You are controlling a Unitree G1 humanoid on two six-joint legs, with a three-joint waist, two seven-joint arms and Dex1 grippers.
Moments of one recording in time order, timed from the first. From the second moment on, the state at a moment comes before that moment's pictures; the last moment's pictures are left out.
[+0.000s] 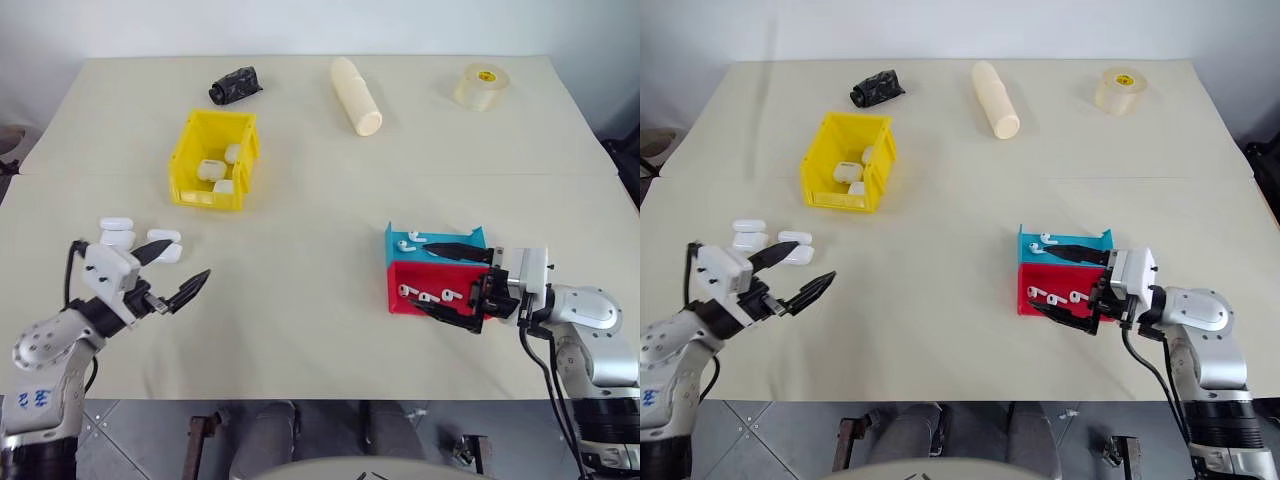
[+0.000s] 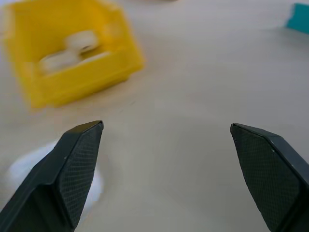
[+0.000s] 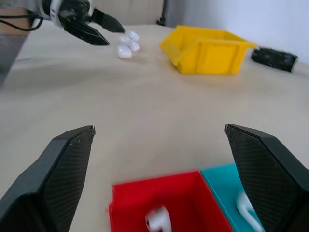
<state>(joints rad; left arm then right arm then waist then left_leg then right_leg) 0.15 0.59 0.46 -0.26 -0.42 0.26 -0.61 -0.15 -0.61 -0.11 -0.11 0.53 -0.07 1.25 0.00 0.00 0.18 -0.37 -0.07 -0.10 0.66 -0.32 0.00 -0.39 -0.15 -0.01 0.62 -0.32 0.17</state>
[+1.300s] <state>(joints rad) -0.54 0.76 0.28 -0.20 -0.51 1.61 -0.10 -0.17 -0.59 -0.08 -0.20 0.54 0.01 1.19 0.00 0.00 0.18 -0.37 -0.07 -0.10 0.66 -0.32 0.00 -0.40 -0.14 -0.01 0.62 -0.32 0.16</state>
